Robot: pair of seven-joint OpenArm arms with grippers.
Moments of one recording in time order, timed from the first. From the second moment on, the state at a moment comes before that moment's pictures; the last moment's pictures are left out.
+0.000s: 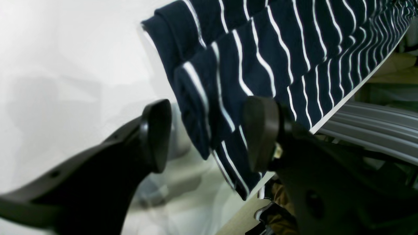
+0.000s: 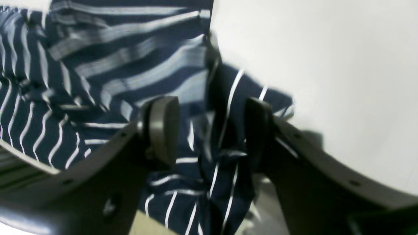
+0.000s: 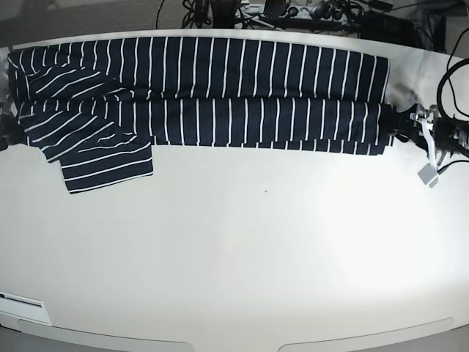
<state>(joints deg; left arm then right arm) -4.2 -53.4 3.4 76.6 -84.9 -36.6 81.3 -13.9 46.4 36.3 88.4 67.6 40.1 -76.2</state>
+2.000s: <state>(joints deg) -4.2 -48.9 3.3 76.6 -84.8 -35.4 81.4 3.4 27.6 18.4 67.5 47.0 40.1 -52.3</state>
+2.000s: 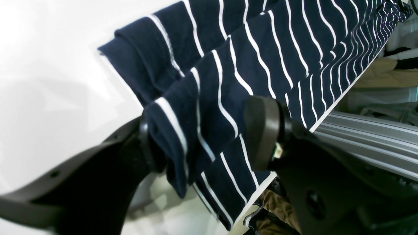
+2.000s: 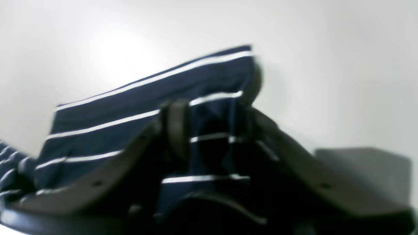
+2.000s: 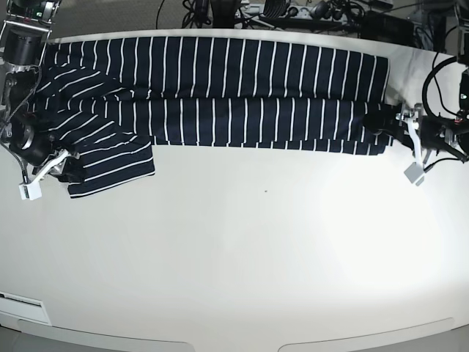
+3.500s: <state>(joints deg) -4.2 -48.9 3.3 76.6 -84.8 -35.4 81.1 -26.1 55.5 18.1 113.8 80.7 40.3 -83.6</state>
